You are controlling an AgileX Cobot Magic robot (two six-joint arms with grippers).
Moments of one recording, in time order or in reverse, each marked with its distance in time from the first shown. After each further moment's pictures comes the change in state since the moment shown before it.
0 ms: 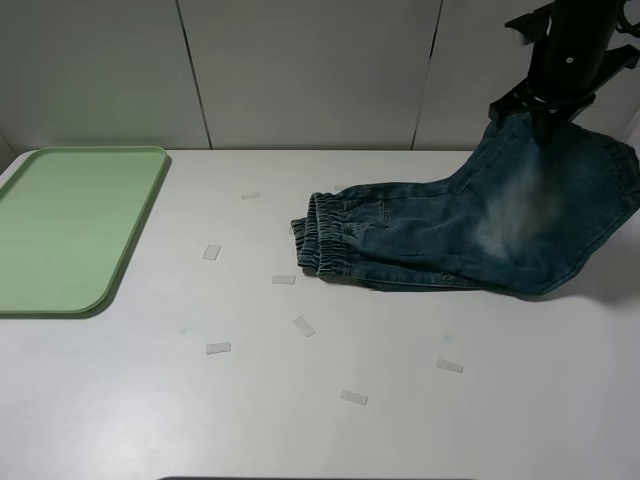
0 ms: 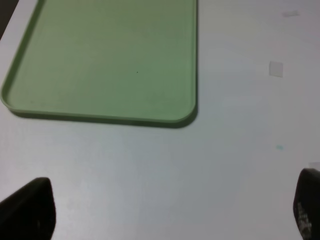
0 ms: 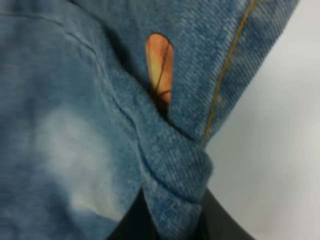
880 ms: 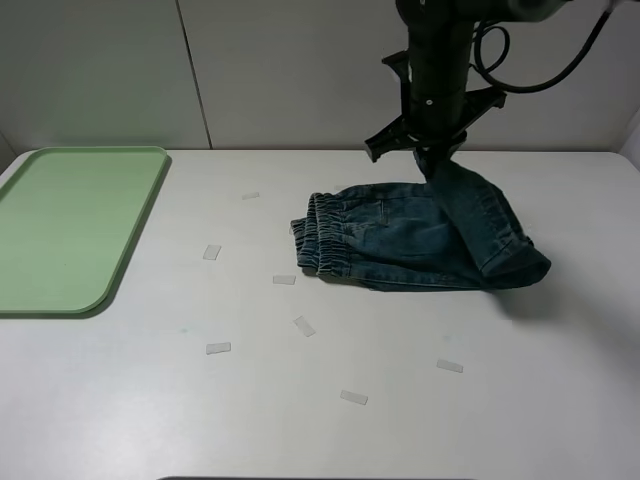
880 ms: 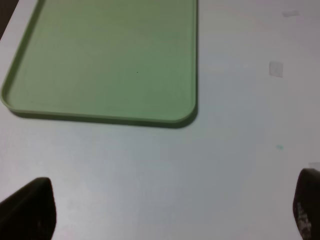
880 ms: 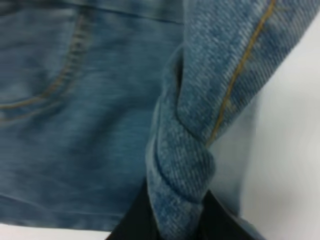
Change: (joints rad) left arm 0.000 0.000 0.000 0.000 0.000 0.000; right arm 0.338 0.091 0.000 0.008 -0.001 0.295
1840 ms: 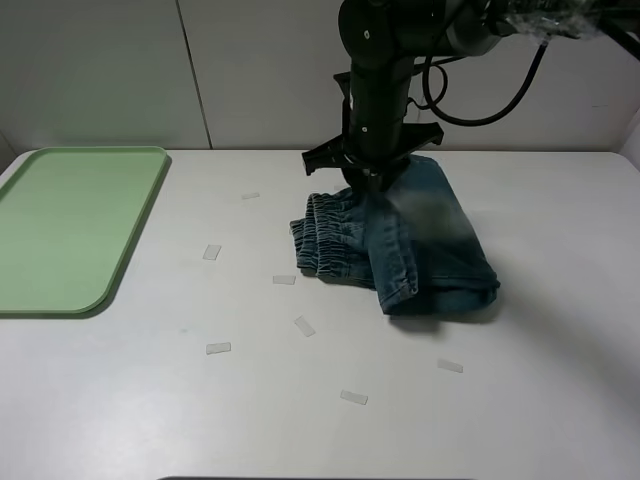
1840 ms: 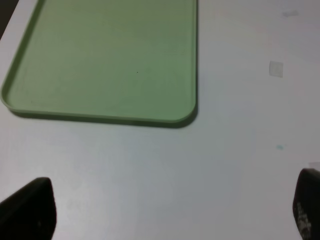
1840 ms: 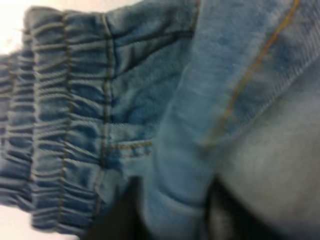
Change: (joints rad) left arm 0.000 0.000 0.000 0.000 0.000 0.000; right arm 0.092 0.047 0.000 0.117 -0.143 0.162
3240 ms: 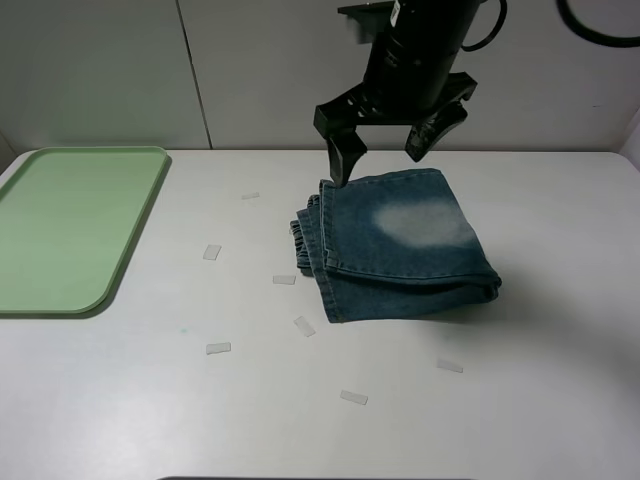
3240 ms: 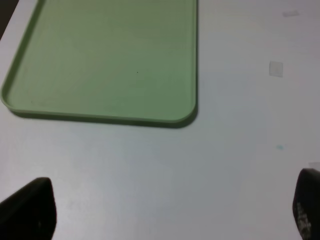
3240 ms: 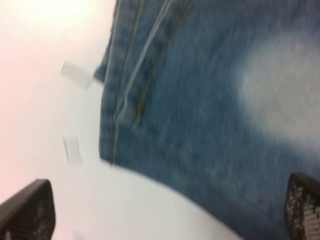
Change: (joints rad) left arm 0.000 0.000 0.000 0.000 0.000 0.000; right arm 0.000 -0.322 0.140 0.211 0.145 -0.361
